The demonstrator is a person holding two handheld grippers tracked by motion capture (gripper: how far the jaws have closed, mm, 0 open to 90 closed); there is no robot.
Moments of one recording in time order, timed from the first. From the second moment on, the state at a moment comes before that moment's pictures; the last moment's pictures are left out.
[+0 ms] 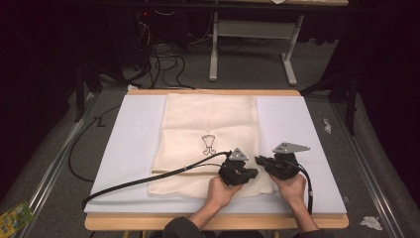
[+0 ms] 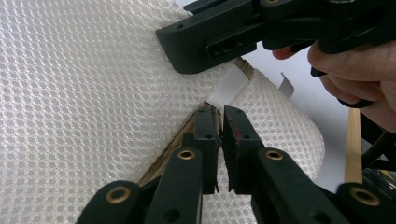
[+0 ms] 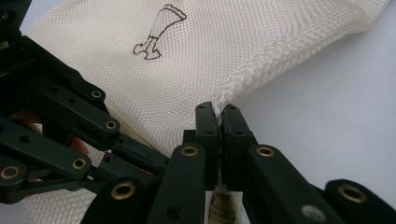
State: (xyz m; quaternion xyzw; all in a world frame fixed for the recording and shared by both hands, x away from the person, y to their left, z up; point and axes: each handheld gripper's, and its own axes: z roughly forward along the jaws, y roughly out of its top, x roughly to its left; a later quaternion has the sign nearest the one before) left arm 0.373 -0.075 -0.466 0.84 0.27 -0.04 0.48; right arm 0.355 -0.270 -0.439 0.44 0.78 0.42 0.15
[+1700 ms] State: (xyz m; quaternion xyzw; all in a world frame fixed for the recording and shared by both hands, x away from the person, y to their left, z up) left arm 0.368 -0.063 -0.453 0.86 0.24 0.01 0.45; right arm 0.350 -0.275 -0.442 0.42 0.79 0.42 0.13
